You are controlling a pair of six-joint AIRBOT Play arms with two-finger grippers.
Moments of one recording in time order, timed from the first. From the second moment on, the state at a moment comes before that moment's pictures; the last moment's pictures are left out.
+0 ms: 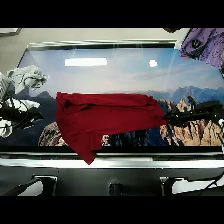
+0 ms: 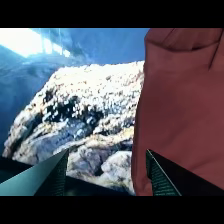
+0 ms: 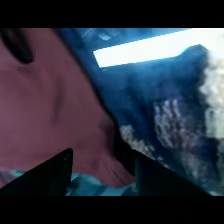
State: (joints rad) left arm 0.29 -1.19 1.01 1.35 -1.25 -1.73; right arm -0.46 -1.66 1.08 2.23 -1.26 -1.92
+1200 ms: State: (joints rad) left arm 0.26 -1.18 0.47 0.80 -1.05 -1.32; right arm -0.46 -1.52 1.00 2.23 -1.17 -1.97
